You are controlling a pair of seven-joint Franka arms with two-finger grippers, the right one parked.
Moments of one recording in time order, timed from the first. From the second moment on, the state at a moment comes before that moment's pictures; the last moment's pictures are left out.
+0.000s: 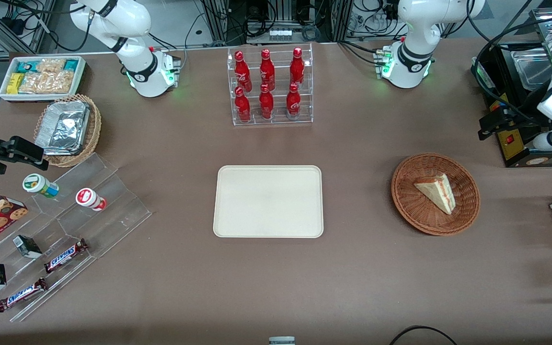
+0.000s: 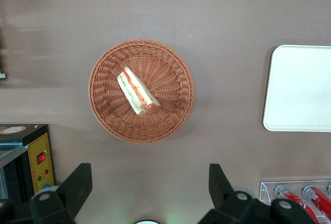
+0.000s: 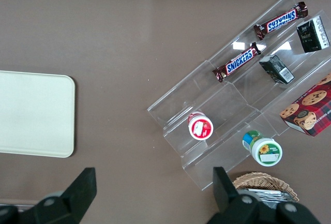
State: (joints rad) arm 0.03 0.02 -0.10 -1.51 -0.03 1.48 -0.08
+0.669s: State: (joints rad) arm 0.08 0.16 -0.07 -1.52 0.04 1.55 -0.08
